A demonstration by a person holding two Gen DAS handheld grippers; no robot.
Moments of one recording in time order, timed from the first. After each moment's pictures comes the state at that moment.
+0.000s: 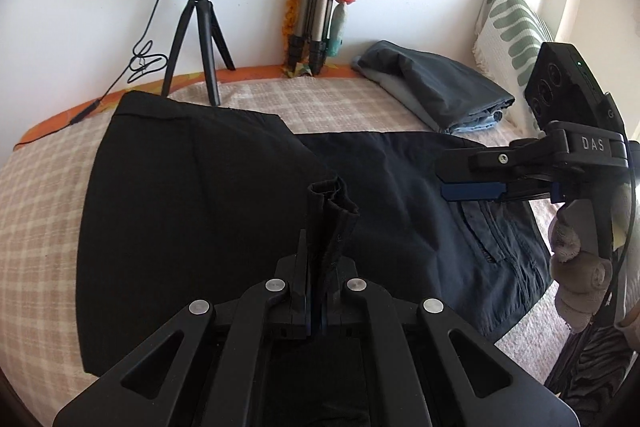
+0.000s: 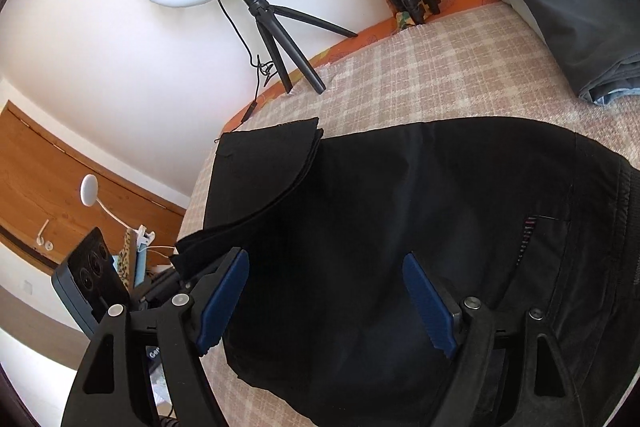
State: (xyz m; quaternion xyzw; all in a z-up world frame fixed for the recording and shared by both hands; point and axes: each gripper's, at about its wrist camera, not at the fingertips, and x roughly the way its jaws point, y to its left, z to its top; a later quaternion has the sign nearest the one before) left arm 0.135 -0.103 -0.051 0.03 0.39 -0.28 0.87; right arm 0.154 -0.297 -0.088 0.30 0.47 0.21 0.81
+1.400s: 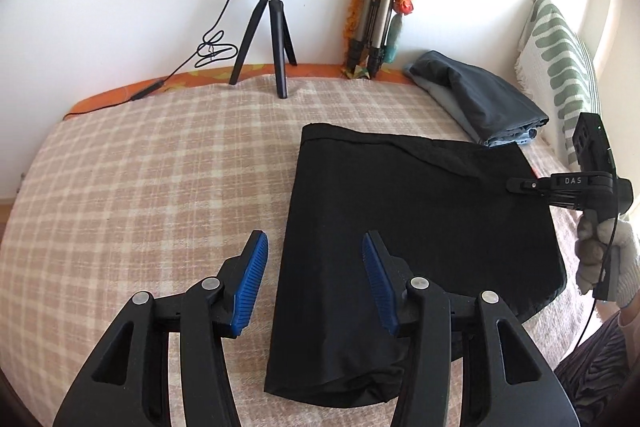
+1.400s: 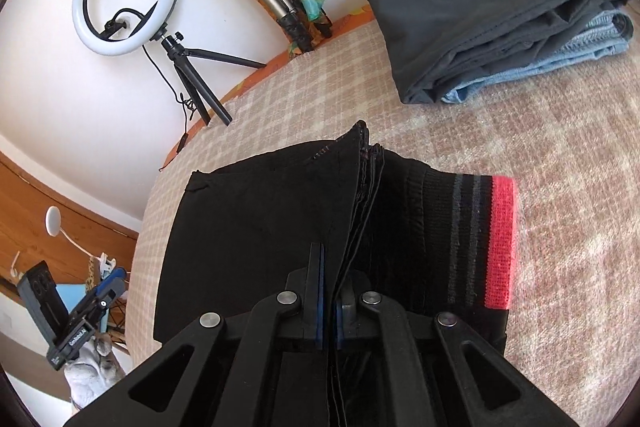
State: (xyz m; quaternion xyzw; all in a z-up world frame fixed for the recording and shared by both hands) left arm 0.122 -0.060 -0.049 0.03 0.41 -0.19 0.89; right arm 0.133 -0.393 -0.109 0.28 0.46 0.10 0.84
